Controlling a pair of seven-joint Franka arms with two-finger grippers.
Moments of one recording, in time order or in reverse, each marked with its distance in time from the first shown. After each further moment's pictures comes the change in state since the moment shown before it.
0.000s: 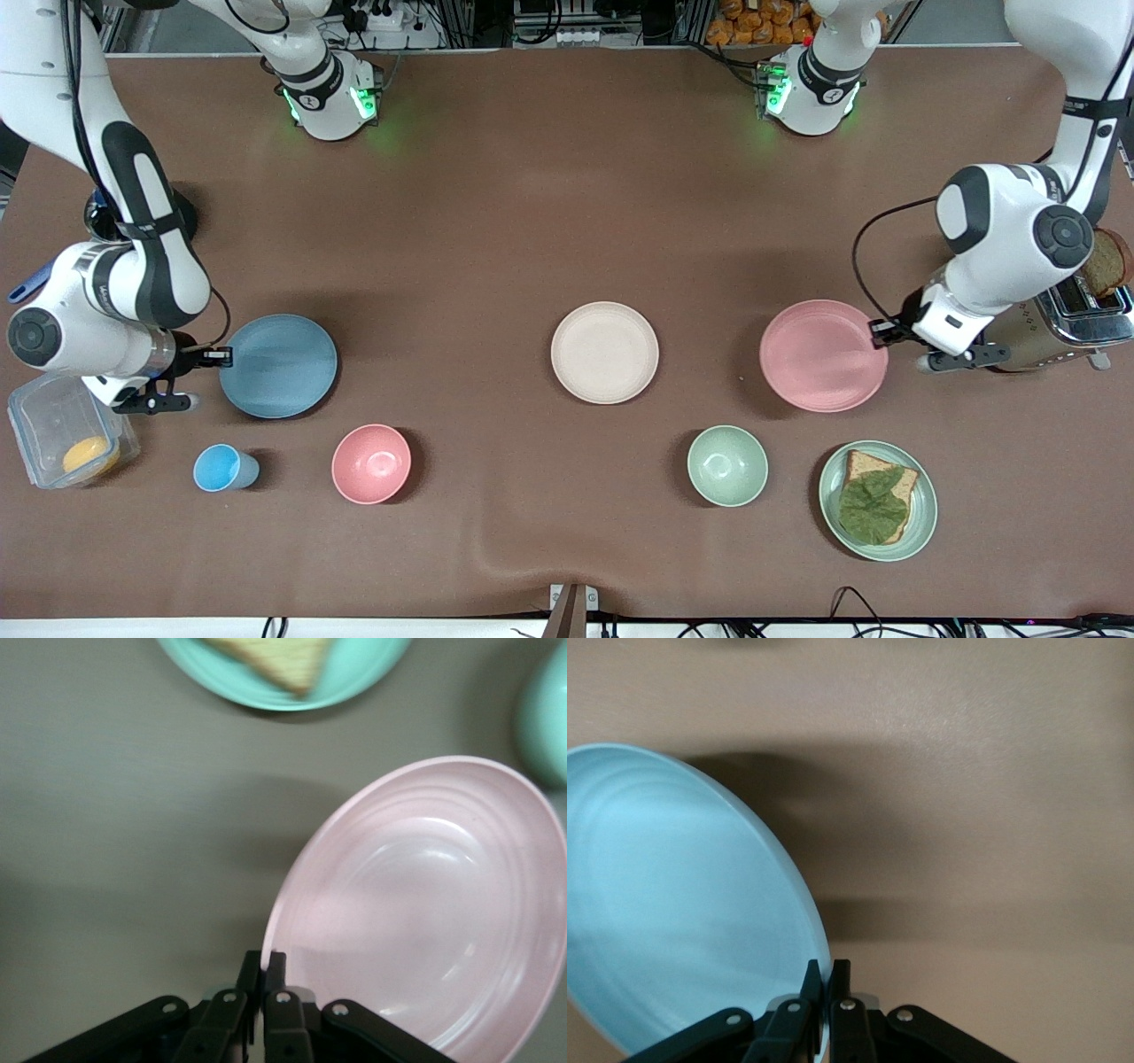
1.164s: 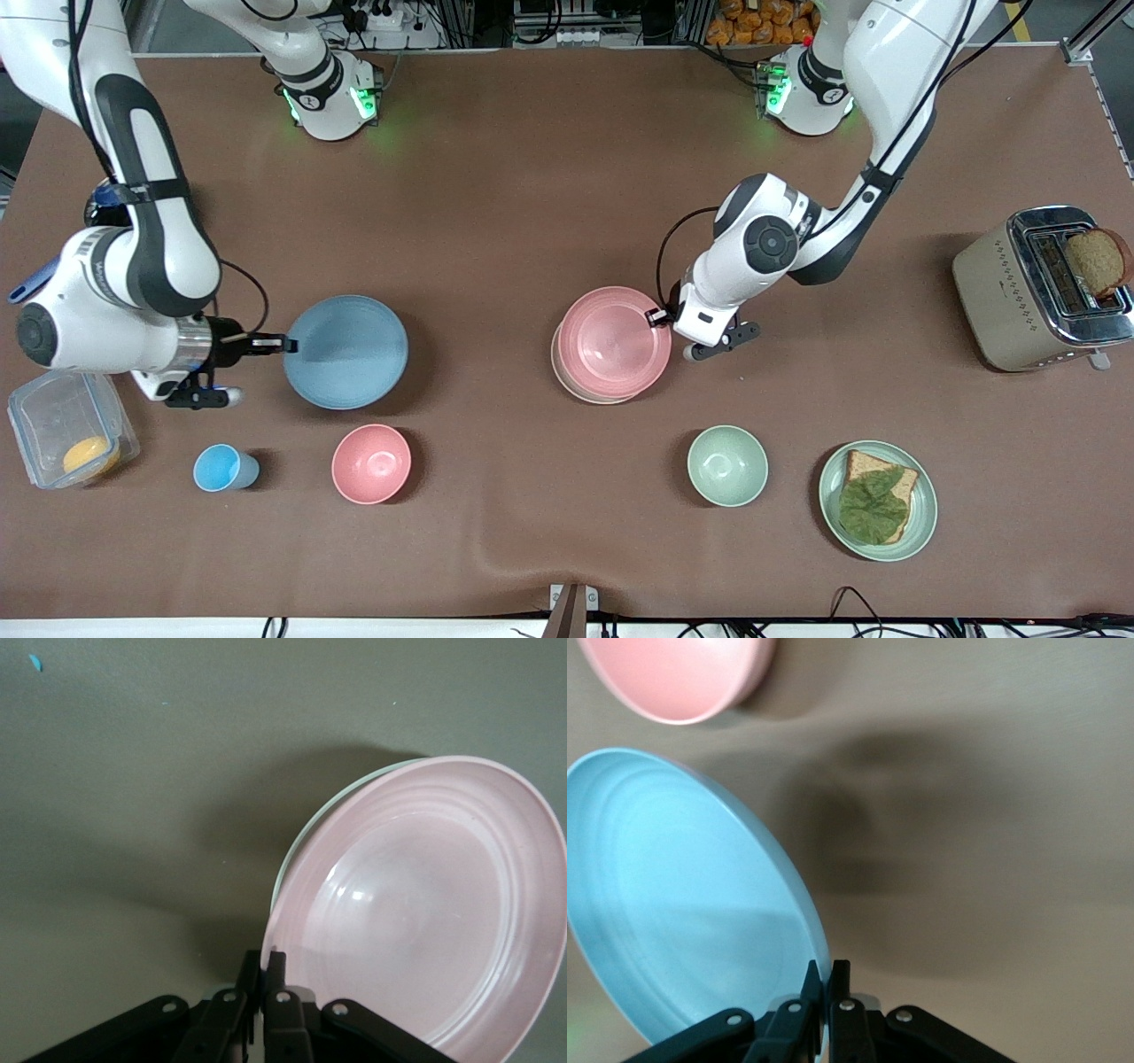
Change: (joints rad) left arm -0.353 0.289 -0.139 0.150 0.081 0.095 -0.709; right arm 0.140 -0.064 0.034 0.055 0.352 -0.224 0.103
